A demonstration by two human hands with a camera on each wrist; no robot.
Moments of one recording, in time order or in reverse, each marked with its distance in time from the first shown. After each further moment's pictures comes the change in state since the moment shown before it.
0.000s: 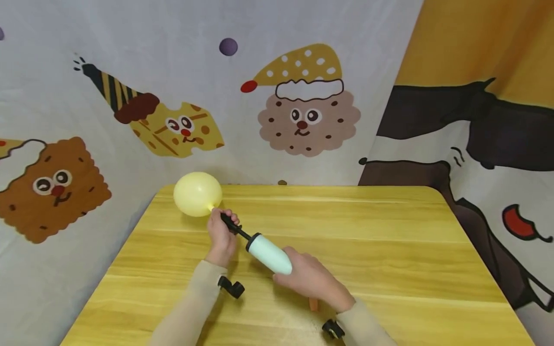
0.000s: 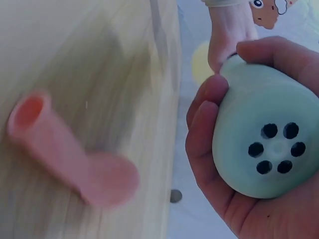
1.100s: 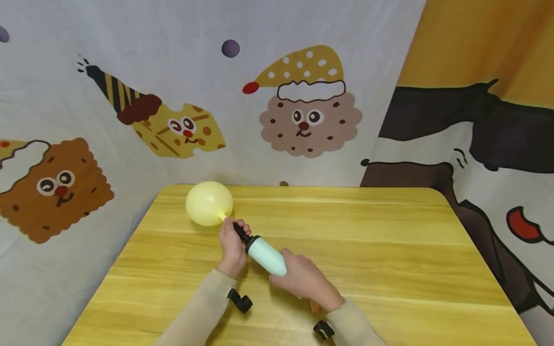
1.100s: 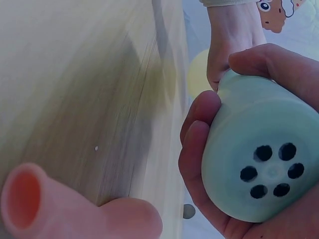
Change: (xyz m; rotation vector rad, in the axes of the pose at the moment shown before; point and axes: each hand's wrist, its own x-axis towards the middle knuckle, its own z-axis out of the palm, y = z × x) left_hand -0.023 -0.027 0.001 0.041 0.001 -0.026; right_hand 0.016 0.002 0.019 -0.003 0.001 0.040
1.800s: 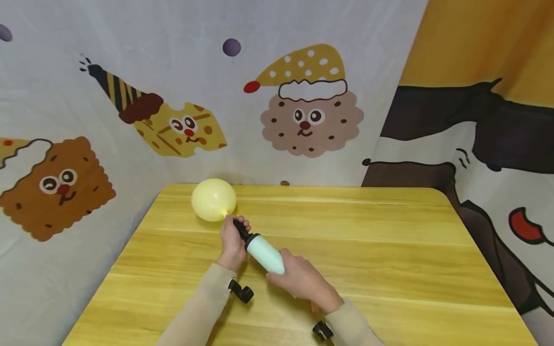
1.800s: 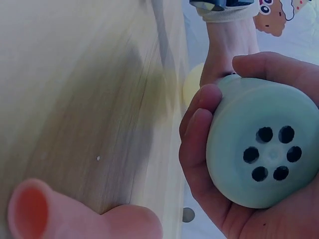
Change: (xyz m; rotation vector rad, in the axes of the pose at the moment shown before) left_hand 0.014 0.002 0.000 0.037 0.052 -0.074; right_hand -0.002 -0.005 0.002 0.056 -0.015 0.030
